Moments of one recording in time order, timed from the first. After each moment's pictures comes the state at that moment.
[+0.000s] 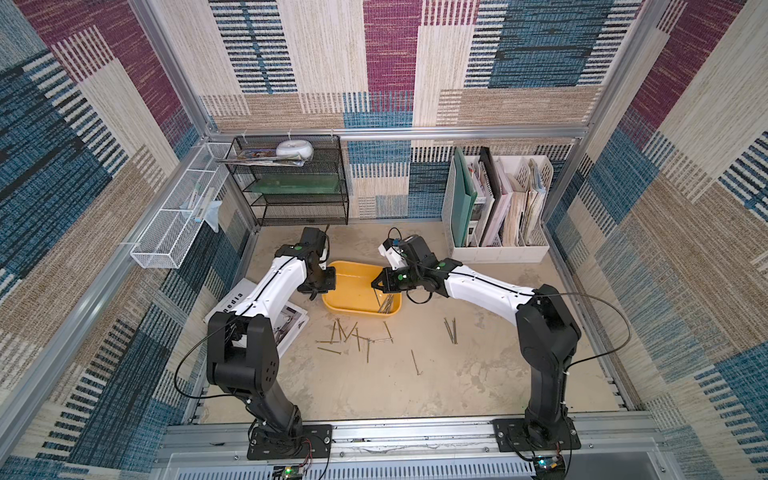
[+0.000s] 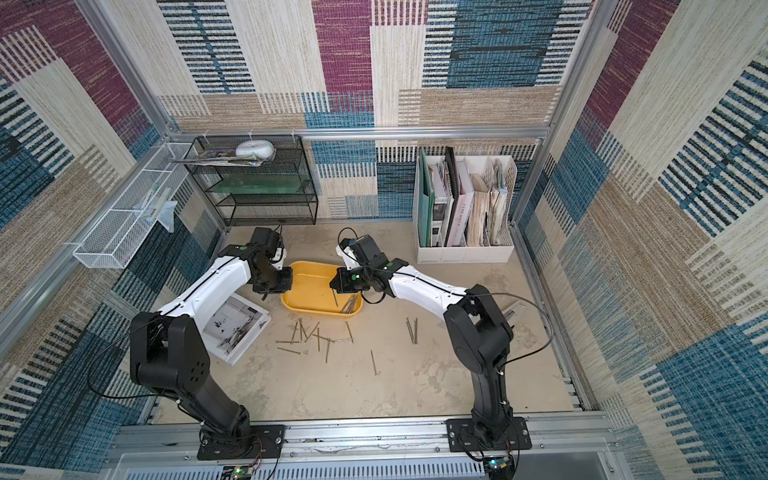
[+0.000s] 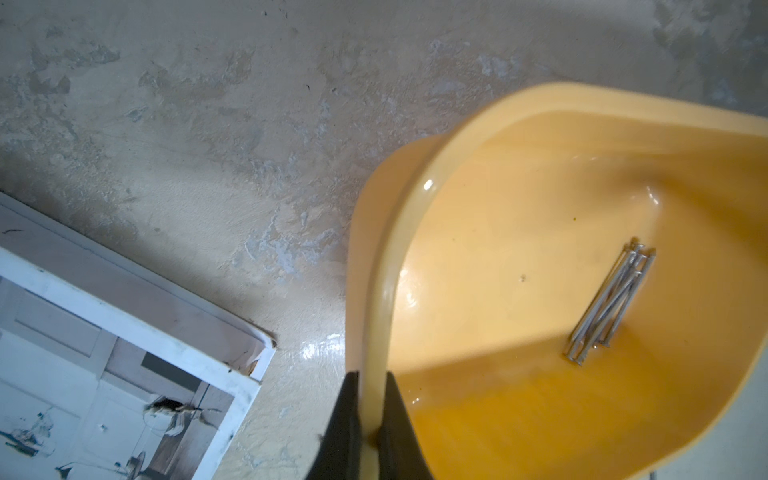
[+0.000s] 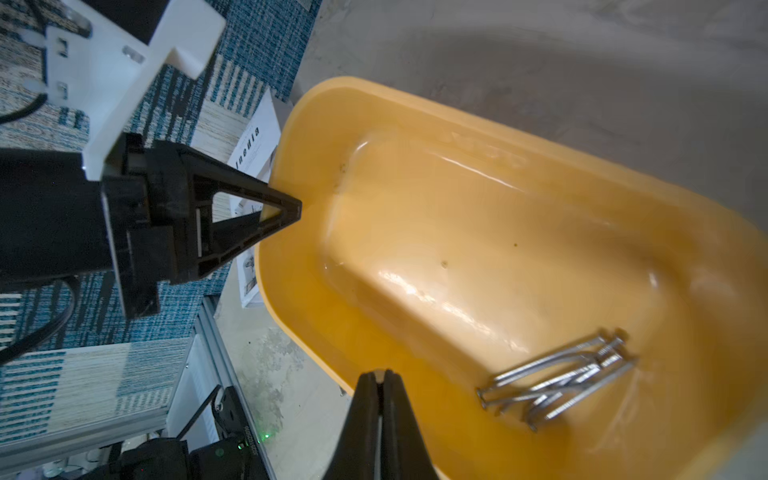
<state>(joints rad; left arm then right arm) -0.14 1.69 1.38 -0.92 0.02 -0.18 0.74 1.97 1.48 -0.19 -0.46 0.60</state>
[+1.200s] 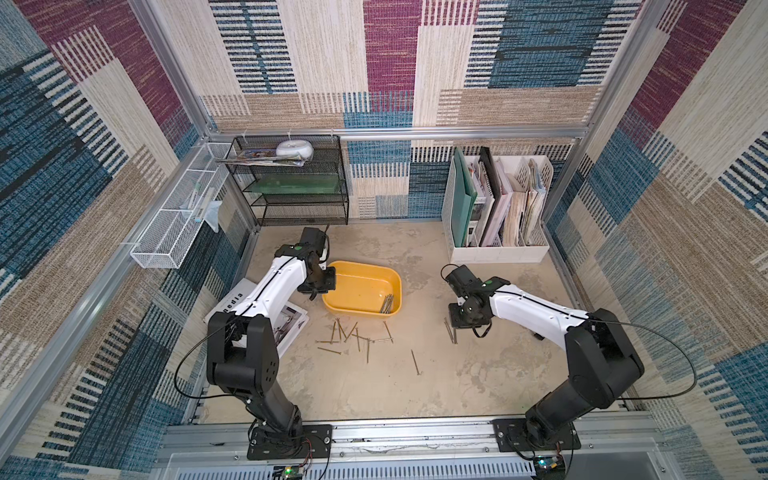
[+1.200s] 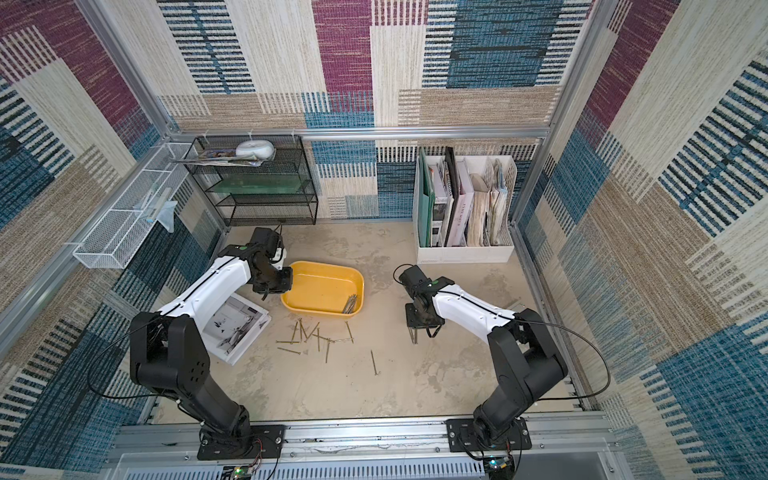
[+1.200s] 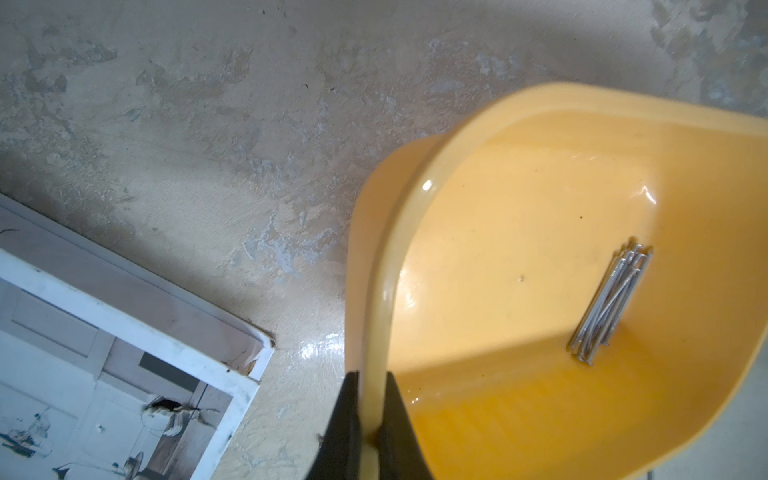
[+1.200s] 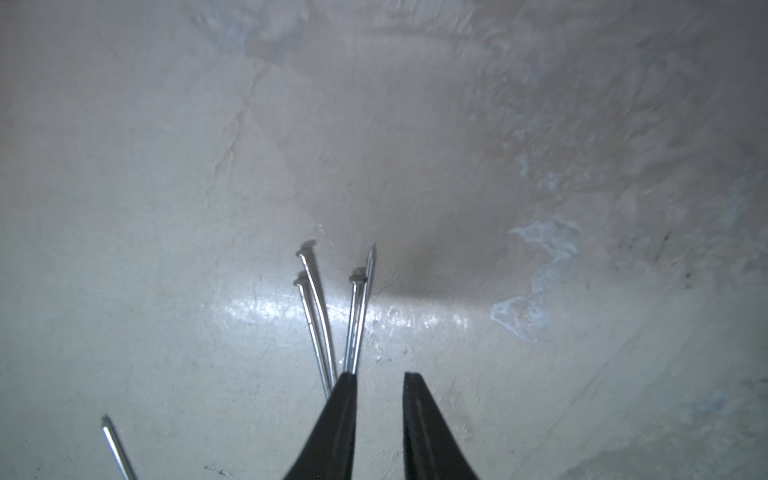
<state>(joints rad) -0.14 1.69 1.38 -0.92 0.03 -0.18 0.56 1.62 1.03 -0.77 0.12 0.45</state>
